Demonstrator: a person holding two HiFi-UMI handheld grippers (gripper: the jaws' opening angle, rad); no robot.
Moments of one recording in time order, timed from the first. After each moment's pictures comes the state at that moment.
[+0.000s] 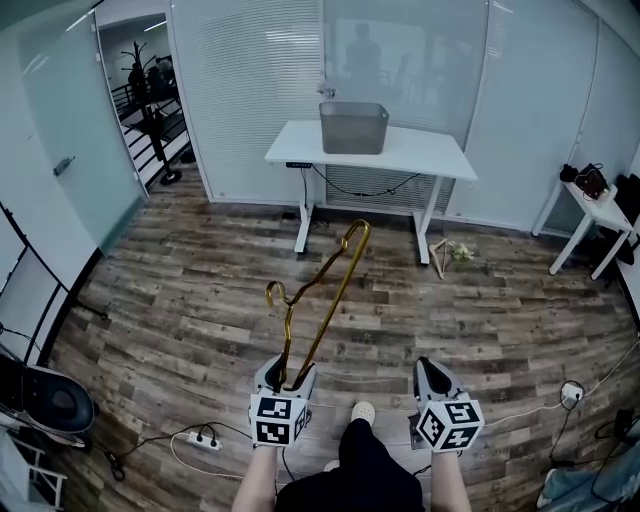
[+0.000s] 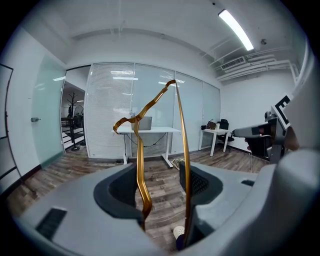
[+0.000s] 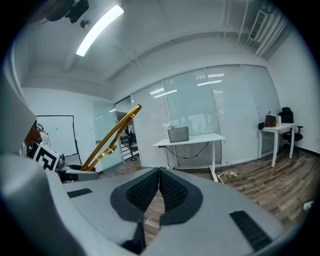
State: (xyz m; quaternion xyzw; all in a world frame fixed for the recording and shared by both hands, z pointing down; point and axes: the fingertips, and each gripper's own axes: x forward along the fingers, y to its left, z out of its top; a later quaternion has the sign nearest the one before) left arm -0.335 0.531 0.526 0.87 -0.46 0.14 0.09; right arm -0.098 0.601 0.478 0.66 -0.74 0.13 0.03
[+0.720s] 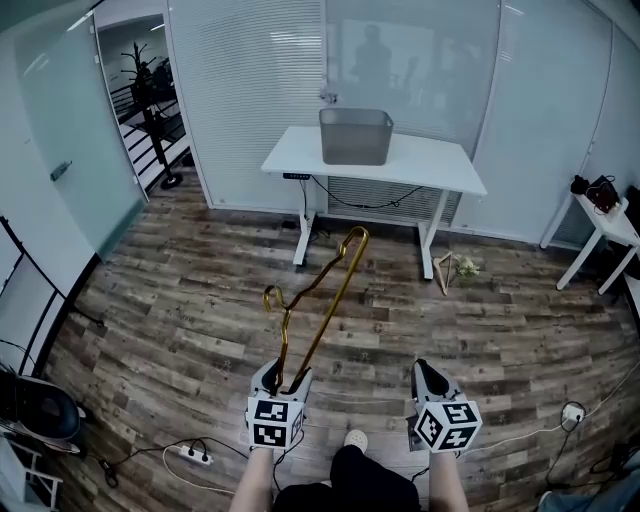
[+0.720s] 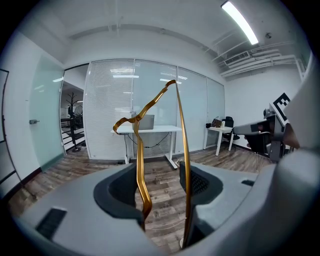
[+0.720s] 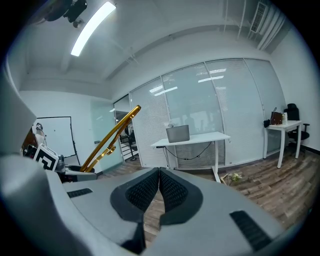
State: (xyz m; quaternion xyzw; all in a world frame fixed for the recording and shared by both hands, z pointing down) left arm -0.289 0.433 0.533 0.86 -0.48 0.15 0.09; right arm -0.044 0.493 0.485 0.65 -0.75 0.14 0.04
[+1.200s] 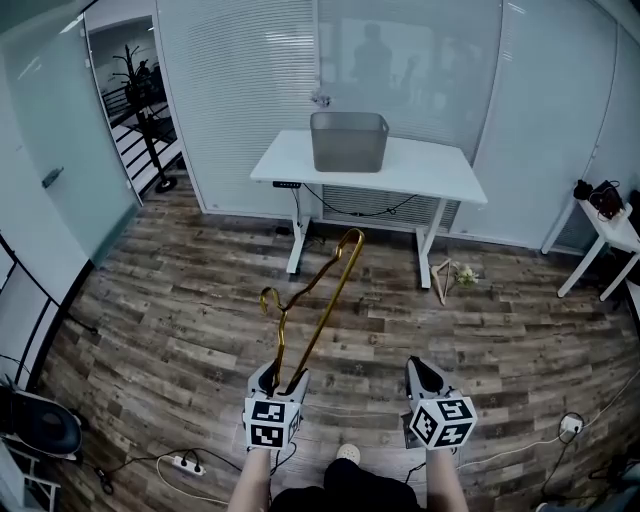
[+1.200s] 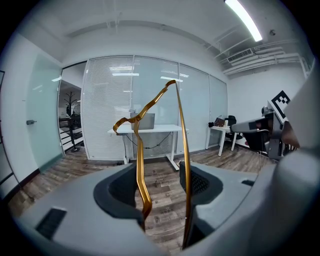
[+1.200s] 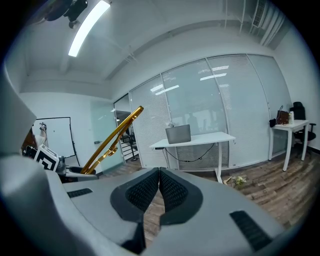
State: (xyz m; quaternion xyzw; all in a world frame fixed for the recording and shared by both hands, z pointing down) left arm -0.243 0.357 0.534 0.86 -0.48 0.16 0.09; right arm -0.003 0.407 0.482 0.63 -0.76 0.14 0.04
